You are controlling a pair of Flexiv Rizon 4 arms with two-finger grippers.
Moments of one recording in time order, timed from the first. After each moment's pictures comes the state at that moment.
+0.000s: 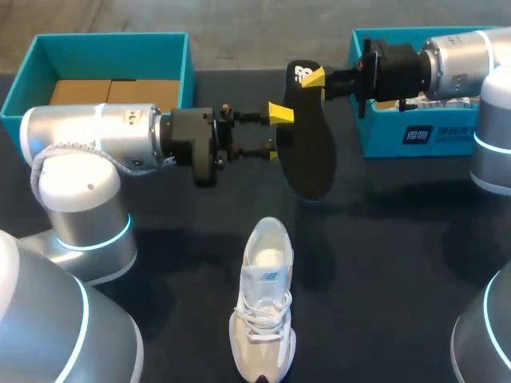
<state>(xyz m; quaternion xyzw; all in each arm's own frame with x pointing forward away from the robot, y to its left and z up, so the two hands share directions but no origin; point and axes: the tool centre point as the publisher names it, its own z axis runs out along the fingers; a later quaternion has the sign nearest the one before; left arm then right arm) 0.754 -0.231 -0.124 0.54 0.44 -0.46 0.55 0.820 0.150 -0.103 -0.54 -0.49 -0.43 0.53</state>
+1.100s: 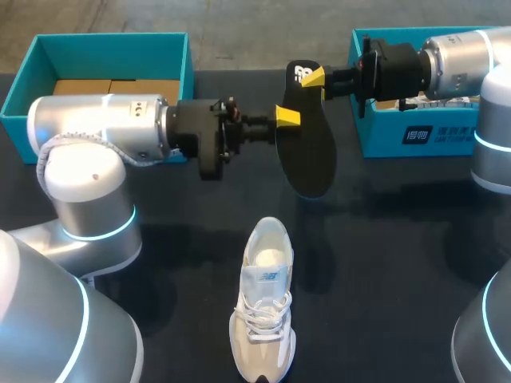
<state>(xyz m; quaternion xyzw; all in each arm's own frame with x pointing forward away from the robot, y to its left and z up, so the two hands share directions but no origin) 0.757 -0.240 -0.113 0.55 0.43 -0.46 0.55 0.820 0.150 -0.103 -0.54 -0.49 -0.43 0.53</state>
